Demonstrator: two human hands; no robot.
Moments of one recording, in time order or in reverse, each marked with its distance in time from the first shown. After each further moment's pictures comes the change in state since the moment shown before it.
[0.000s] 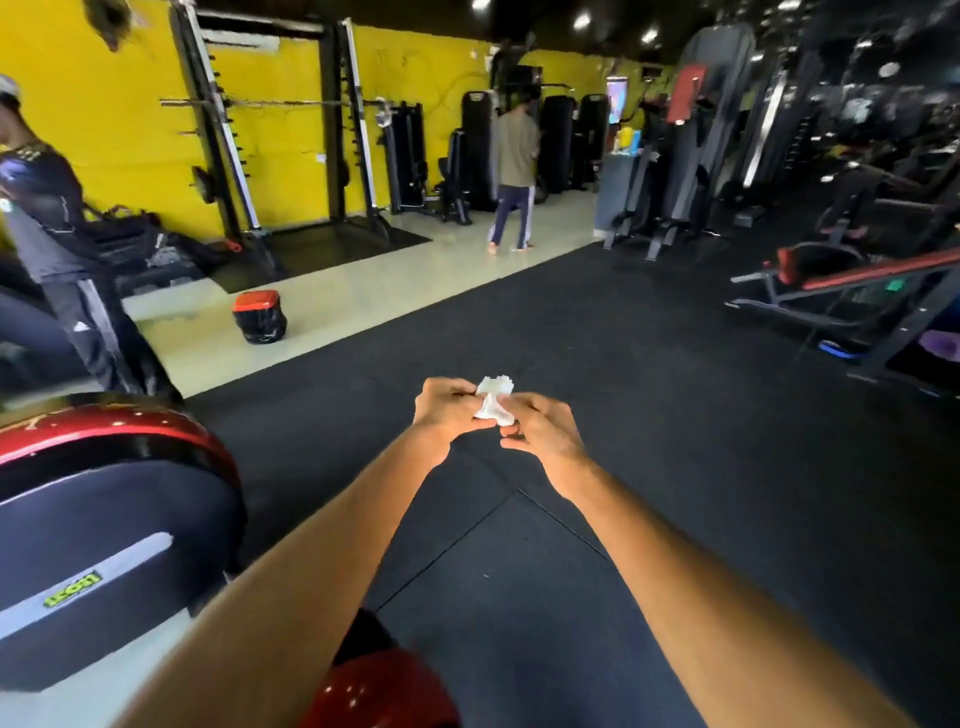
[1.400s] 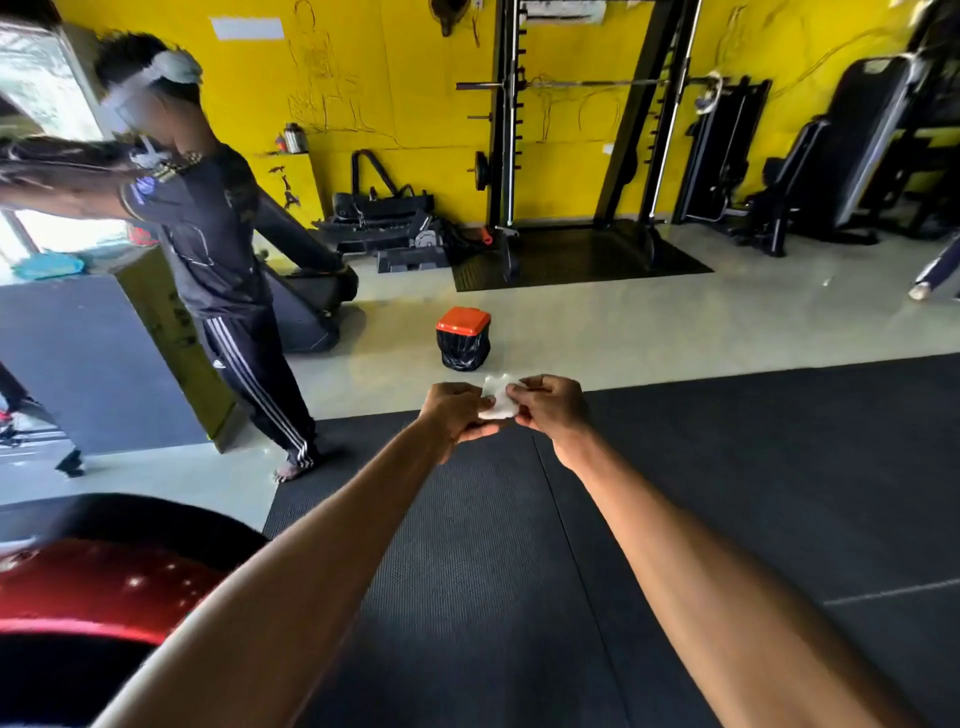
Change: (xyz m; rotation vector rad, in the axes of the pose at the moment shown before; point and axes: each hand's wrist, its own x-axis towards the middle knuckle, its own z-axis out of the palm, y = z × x) left_hand 0.912 0.015 -0.308 -0.343 0.514 -0.255; right_hand 0.974 -0.032 0.513 -0.078 -0.573 0.007
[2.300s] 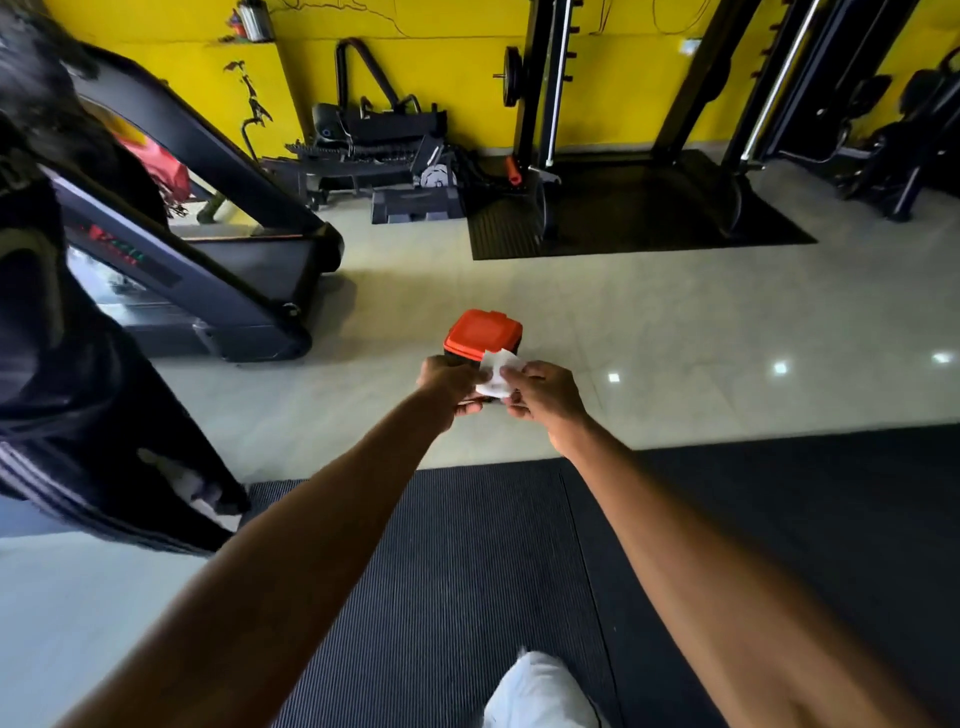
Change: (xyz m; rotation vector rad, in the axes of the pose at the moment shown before) left_hand 0.838 0.176 -0.072 0.072 0.117 -0.148; right_hand 0.809 0.014 0.207 -0.044 -0.075 0.183
